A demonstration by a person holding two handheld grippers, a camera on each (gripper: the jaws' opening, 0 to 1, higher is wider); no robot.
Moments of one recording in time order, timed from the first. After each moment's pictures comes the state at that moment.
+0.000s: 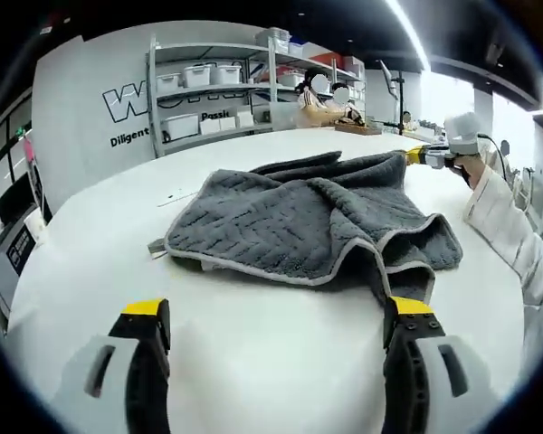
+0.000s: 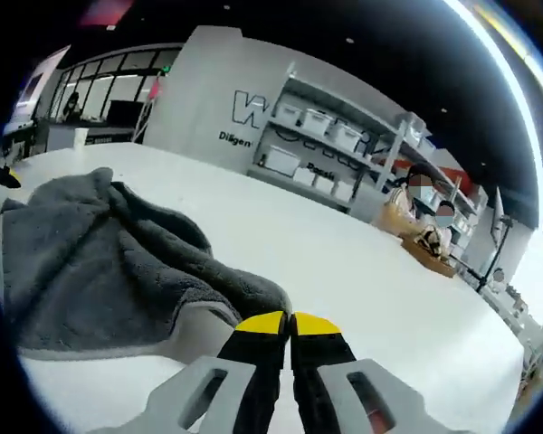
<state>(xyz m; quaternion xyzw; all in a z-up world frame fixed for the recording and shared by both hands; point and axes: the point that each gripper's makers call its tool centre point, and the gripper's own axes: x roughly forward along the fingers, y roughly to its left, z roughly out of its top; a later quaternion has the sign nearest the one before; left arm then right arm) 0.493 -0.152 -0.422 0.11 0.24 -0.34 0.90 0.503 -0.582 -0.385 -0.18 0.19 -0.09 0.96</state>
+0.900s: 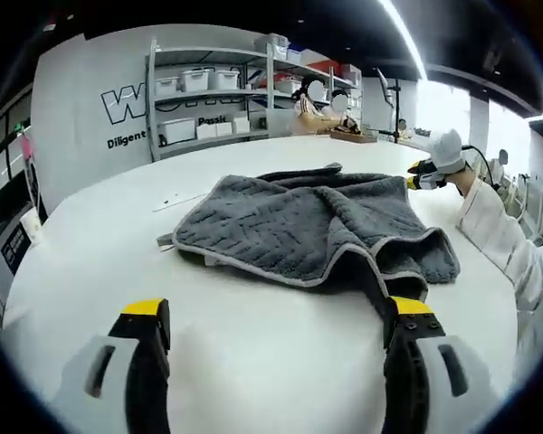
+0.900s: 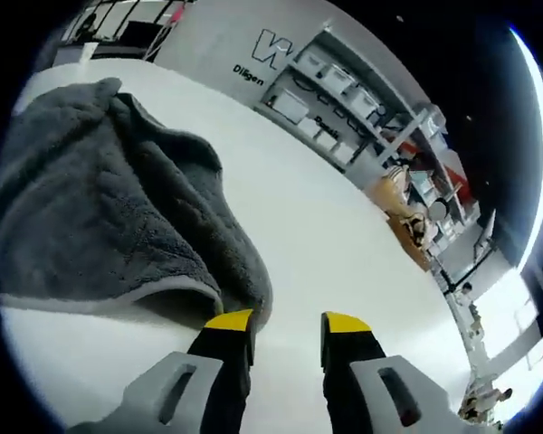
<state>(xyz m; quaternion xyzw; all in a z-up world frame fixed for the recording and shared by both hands) 0.490 -0.156 -0.414 0.09 0.23 -0.35 0.90 0.487 -0.615 -0.414 -0.28 0.30 -0.15 0.90</state>
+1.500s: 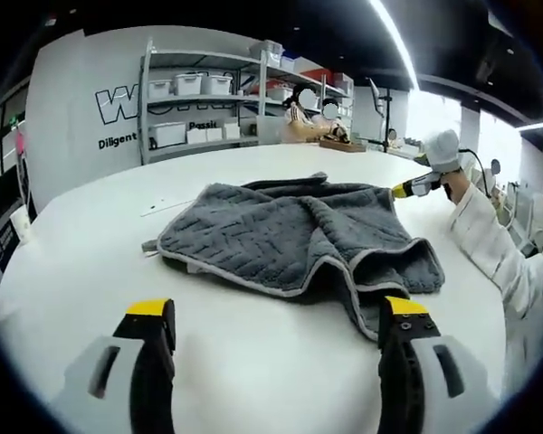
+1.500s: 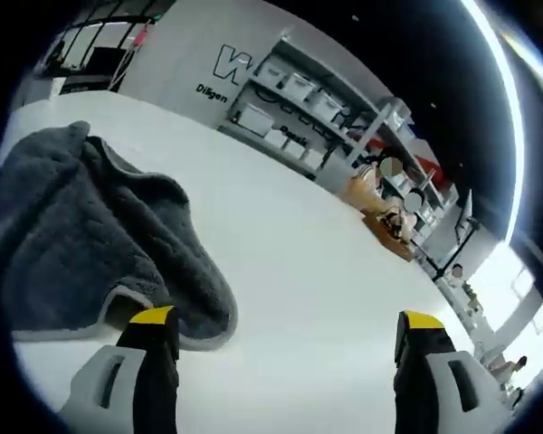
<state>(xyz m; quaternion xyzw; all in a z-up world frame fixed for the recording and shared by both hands) 0.483 -0.170 -0.409 0.07 0.22 -0.38 0.90 0.475 -0.616 -0.384 -0.24 0.27 -0.18 0.92</state>
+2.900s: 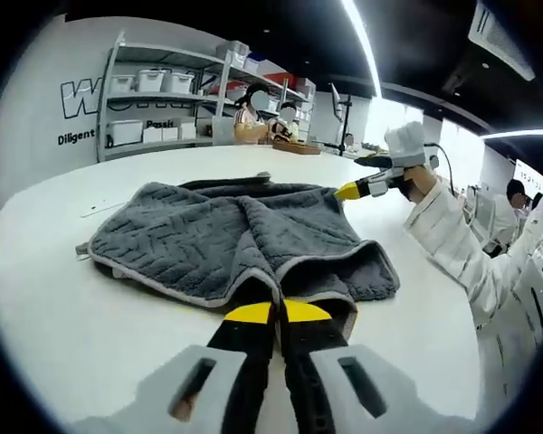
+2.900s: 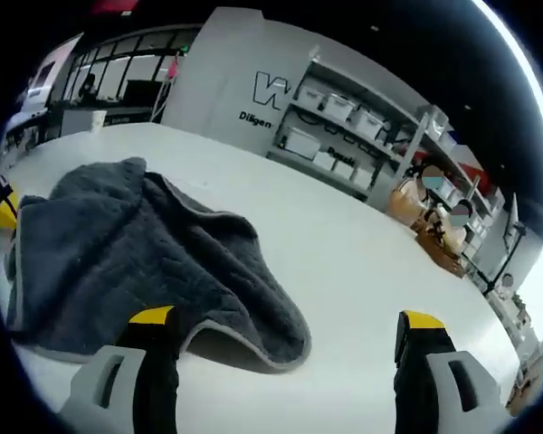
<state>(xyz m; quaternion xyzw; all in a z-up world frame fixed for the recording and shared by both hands) 0.453 -0.221 -0.417 0.04 0.23 -0.49 0.84 0.489 -0.552 -0.381 -0.19 0.24 -0.04 0.95</state>
